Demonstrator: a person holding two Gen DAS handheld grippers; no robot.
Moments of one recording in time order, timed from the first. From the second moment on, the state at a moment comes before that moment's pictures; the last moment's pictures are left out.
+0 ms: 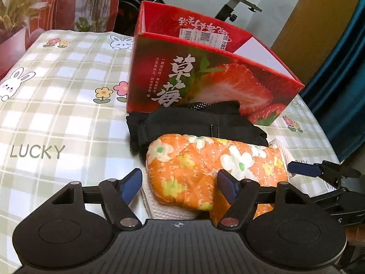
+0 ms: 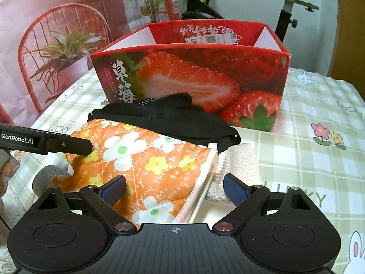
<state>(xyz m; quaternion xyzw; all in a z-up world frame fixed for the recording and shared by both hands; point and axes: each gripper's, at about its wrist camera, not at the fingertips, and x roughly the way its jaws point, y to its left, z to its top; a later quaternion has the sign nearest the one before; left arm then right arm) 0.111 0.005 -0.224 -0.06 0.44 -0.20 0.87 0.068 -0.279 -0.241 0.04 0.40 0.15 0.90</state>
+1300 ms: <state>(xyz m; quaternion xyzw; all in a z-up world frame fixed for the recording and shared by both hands) 0.098 0.007 -0.168 -0.02 0.32 -0.21 0.92 0.078 -0.287 -0.182 0.03 0.30 0.18 0.93</state>
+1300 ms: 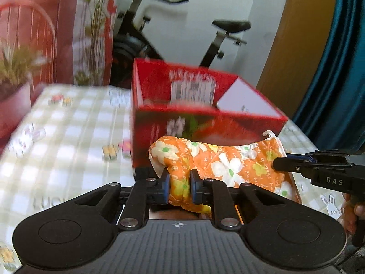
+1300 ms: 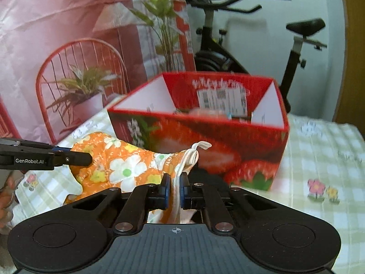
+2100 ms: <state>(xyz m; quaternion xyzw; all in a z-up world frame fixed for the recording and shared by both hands) 0.223 -0.060 -0.096 0.04 0.19 -0.19 0.96 0.222 -0.284 -0.108 -0.09 0.19 0.15 0.97</state>
